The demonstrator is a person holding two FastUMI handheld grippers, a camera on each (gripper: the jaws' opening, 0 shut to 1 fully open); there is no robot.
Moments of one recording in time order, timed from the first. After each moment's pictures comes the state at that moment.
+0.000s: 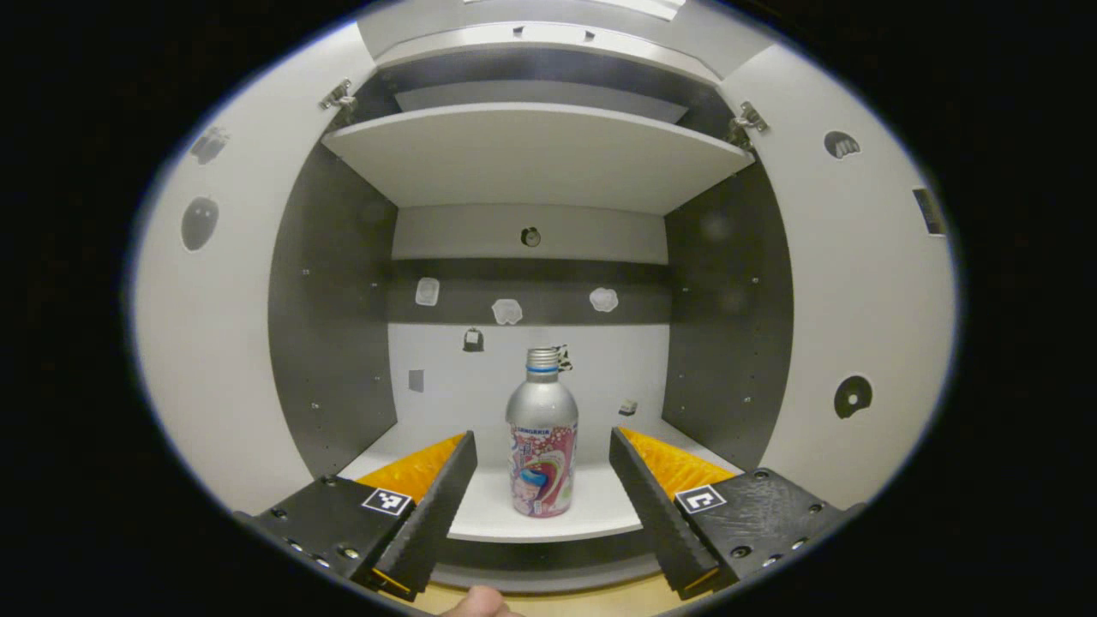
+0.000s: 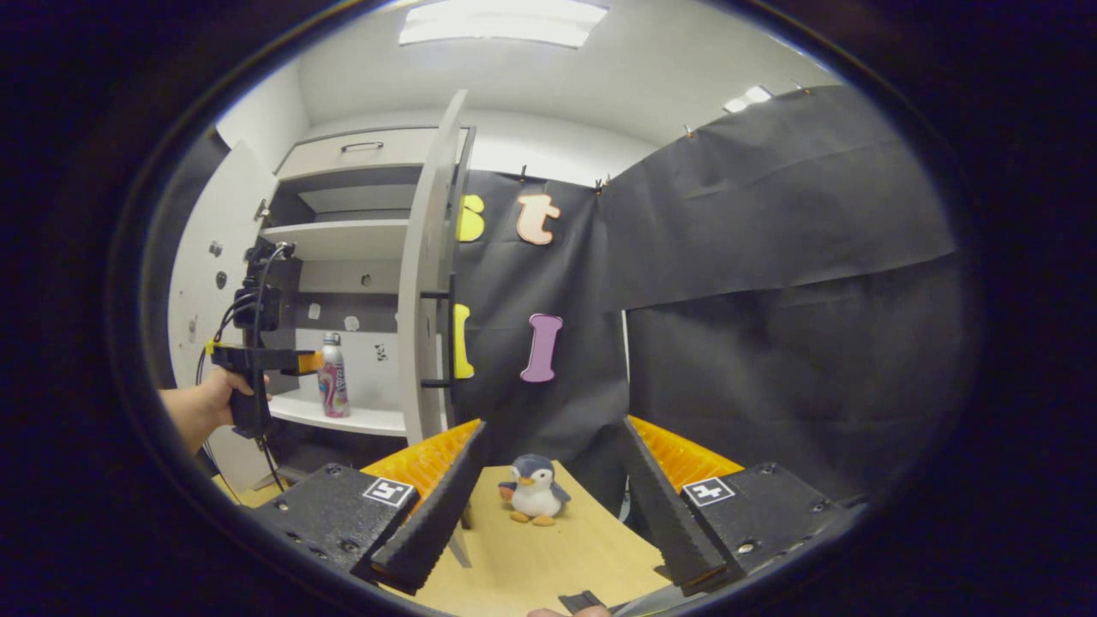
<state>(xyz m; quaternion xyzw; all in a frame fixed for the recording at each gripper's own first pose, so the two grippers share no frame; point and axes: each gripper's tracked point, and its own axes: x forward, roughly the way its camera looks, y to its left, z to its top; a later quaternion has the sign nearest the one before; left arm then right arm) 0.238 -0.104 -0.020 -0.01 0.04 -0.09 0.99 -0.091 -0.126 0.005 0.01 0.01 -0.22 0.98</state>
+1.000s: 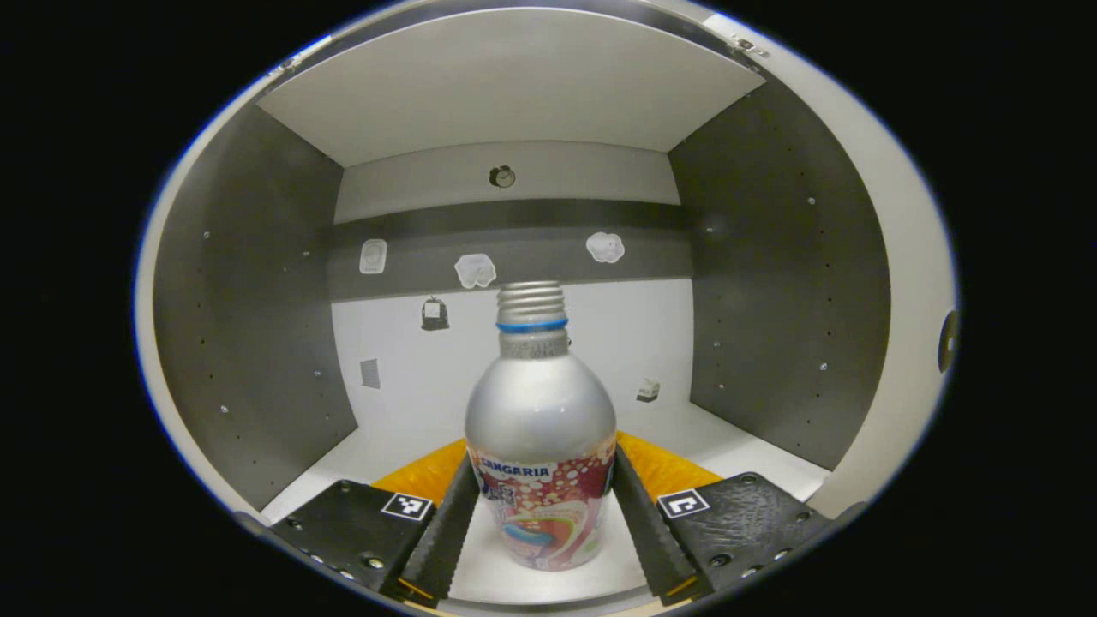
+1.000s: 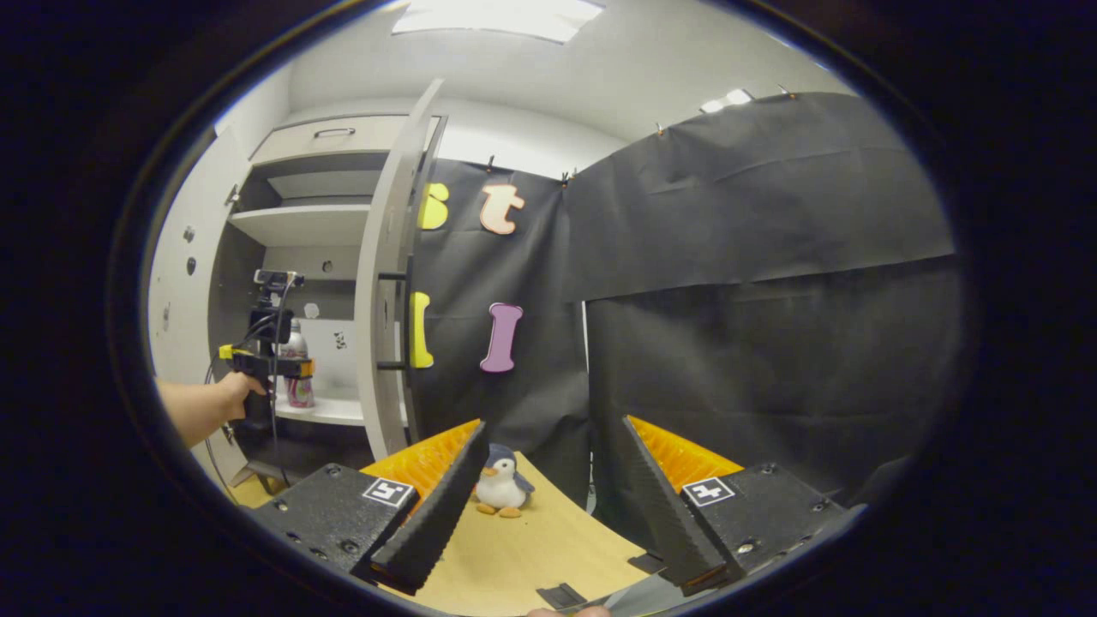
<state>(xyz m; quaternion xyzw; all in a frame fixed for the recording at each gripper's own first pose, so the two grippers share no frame) 0.326 -0.130 -0.064 0.02 0.07 -0.11 0.99 -0.101 -0.134 -0.010 0.00 0.03 -0.28 0.96</state>
